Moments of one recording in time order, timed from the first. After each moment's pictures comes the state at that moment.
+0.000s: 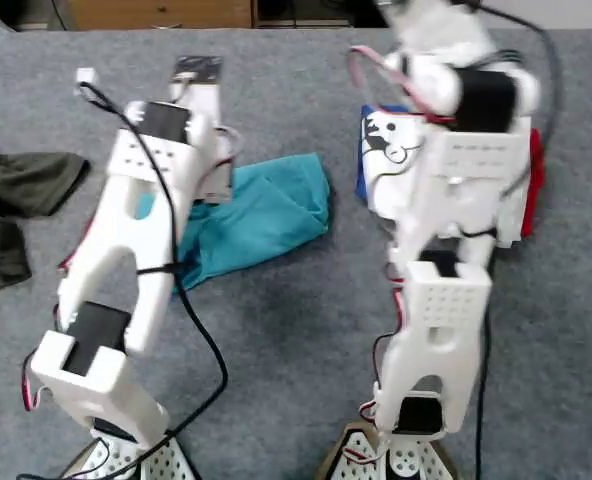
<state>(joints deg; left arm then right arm) 13.1 8.1 -14.6 85.6 3.5 1.5 37.2 -93.4 98.2 30.0</state>
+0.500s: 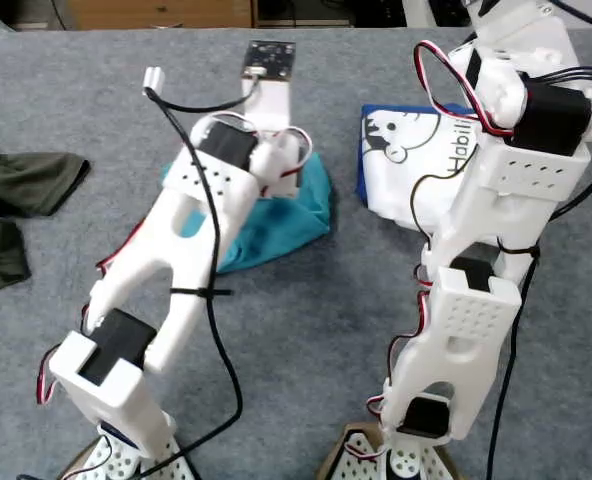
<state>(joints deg) 23.8 9.2 -13.0 69.7 7.3 7.6 34.2 -93.4 97.8 30.0</state>
